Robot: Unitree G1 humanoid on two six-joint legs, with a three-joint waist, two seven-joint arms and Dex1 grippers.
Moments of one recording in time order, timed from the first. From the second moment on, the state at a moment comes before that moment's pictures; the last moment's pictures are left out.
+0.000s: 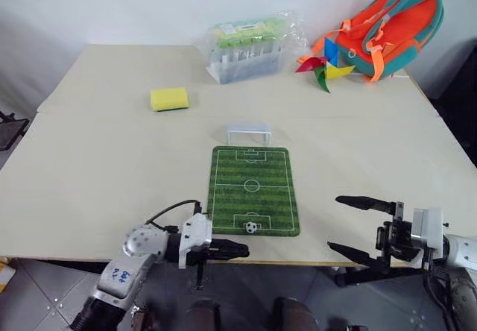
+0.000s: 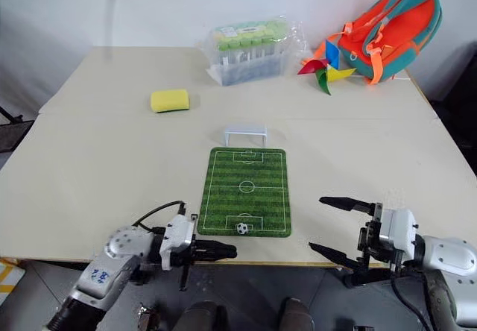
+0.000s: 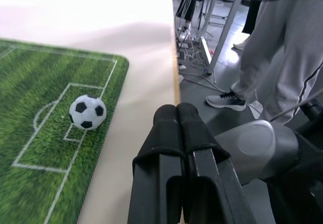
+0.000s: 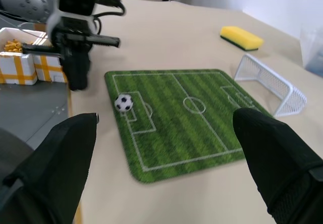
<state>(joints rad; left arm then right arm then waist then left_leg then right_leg) -0.13 0.48 -0.23 -0.15 -0.31 0.11 -1.10 0.17 -0.71 -0.32 -0.26 0.60 -0.13 1.29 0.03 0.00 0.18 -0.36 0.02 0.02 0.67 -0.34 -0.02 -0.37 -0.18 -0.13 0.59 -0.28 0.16</state>
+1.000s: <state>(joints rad) -0.42 0.46 0.01 0.18 -0.35 -0.11 -1.00 0.24 -0.53 -0.38 -0.35 0.56 -0.11 0.90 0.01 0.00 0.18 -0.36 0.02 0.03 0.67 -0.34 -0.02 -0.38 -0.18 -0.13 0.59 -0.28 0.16</state>
